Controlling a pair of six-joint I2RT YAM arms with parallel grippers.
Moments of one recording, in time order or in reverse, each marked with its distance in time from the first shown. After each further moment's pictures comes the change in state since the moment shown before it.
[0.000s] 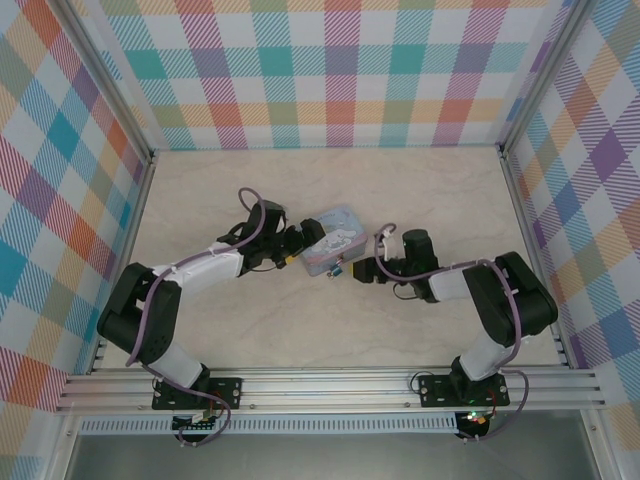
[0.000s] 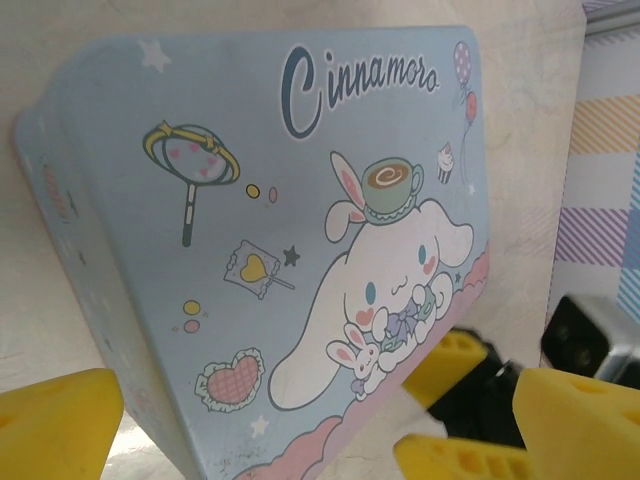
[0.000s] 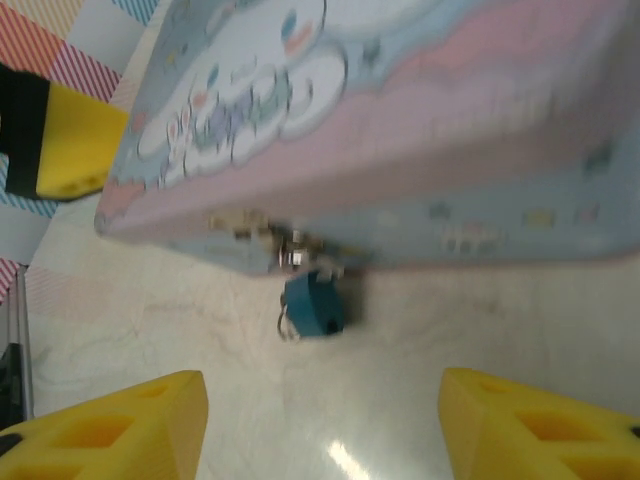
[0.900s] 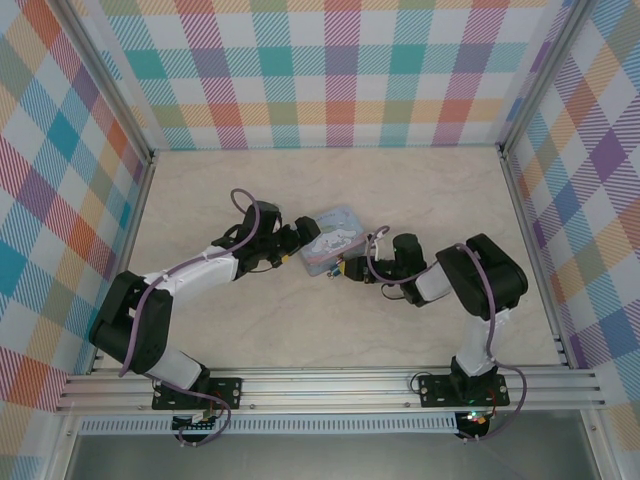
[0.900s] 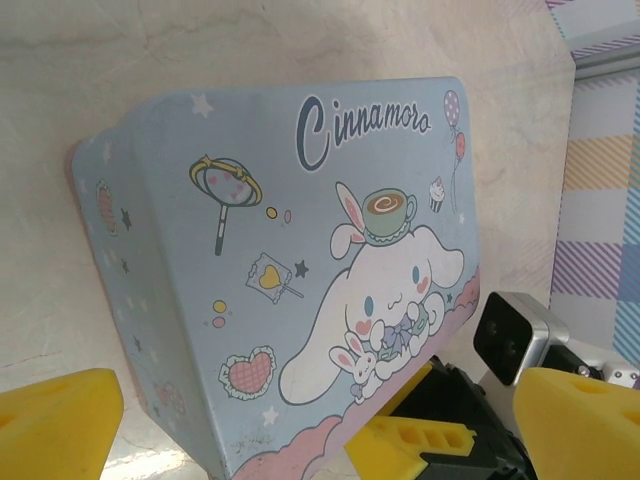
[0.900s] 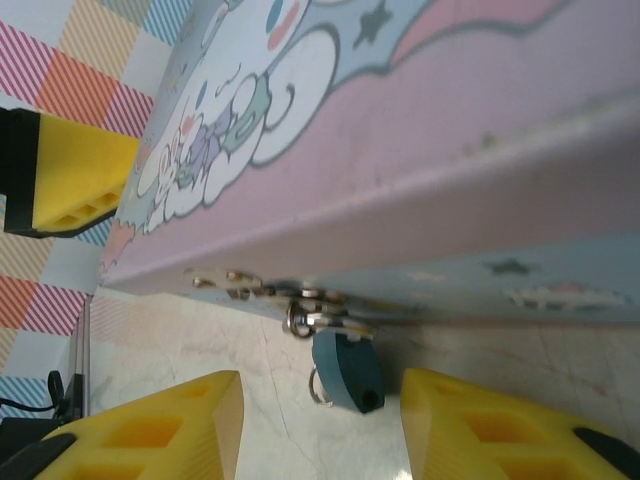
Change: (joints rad) left arm 0.008 -0.052 -0.027 0.000 -0.064 -0.024; right arm 0.048 0.238 0.041 0.349 -0.037 0.211
